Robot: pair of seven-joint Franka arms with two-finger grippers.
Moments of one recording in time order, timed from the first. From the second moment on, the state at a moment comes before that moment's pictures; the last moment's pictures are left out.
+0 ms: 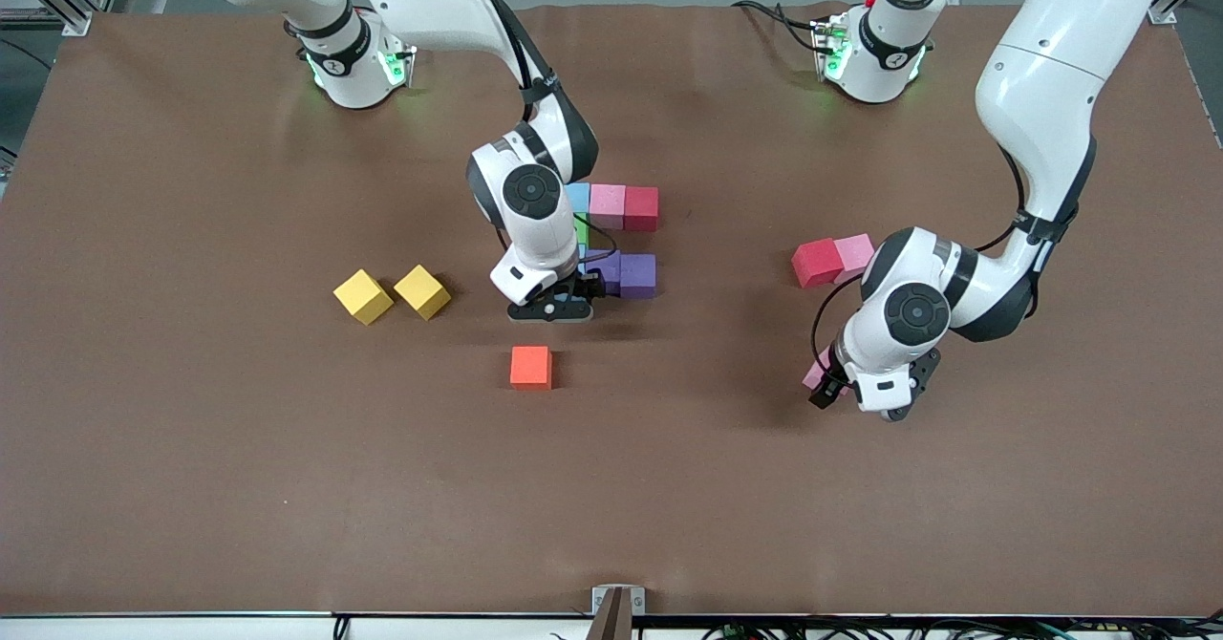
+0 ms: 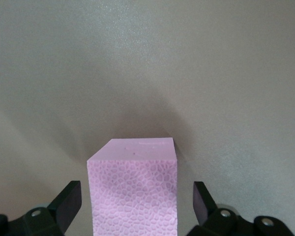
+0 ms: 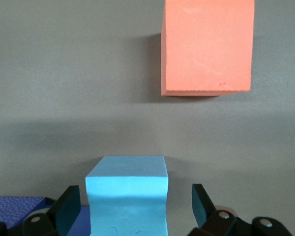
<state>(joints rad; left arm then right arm) 0.08 0.68 -0.41 -1.73 0.39 2.30 -1.43 1.03 0.65 -0.36 -1.76 0.27 2.43 0.54</state>
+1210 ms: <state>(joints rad) 0.10 0.68 -0.42 -1.74 0.40 2.31 -1.41 0.89 0.40 -0.68 -1.63 0.27 1.84 0.54</state>
